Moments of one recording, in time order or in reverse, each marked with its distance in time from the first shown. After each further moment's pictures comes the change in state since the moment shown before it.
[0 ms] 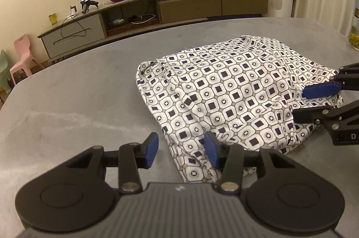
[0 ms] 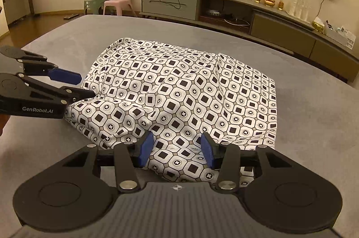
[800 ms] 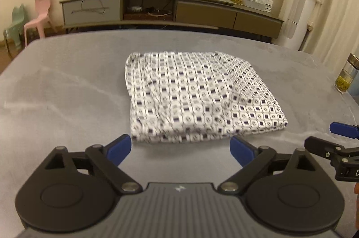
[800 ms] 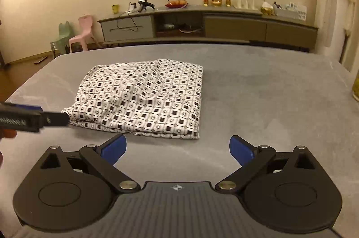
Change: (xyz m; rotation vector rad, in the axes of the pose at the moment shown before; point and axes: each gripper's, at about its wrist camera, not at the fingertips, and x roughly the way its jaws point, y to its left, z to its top) left arm -0.091 -0.042 -0.006 -0.289 0.020 -0.032; right arm -0.112 -0.030 -0.063 0.269 -0.107 -0.116
